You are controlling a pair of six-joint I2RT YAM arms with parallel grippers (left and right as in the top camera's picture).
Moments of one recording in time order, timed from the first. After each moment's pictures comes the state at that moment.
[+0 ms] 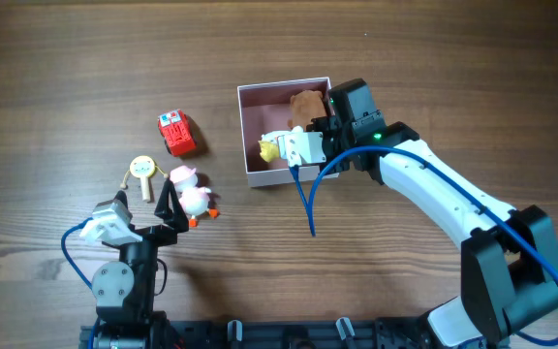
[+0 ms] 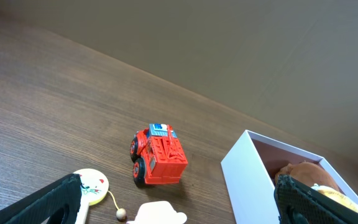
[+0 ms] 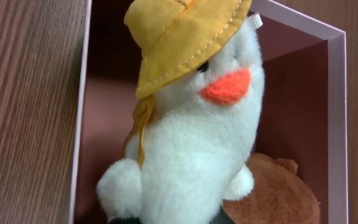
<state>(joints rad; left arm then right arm) -0.02 0.01 0.04 -0.14 -0.05 -0.42 0.44 1.70 1.09 -0.39 -0.34 -1.31</state>
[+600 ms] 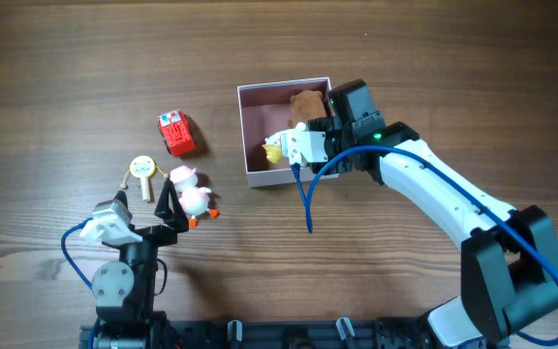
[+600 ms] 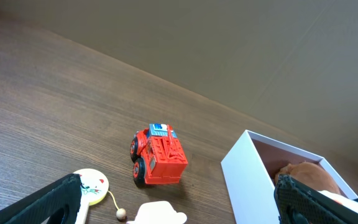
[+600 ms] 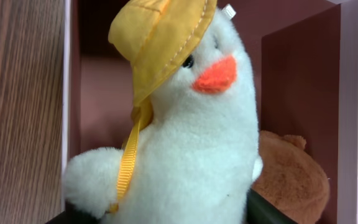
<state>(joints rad) -0.02 0.01 0.04 -0.13 -0.05 -0.42 0.44 1.70 1.09 -0.41 -0.26 -1.27</state>
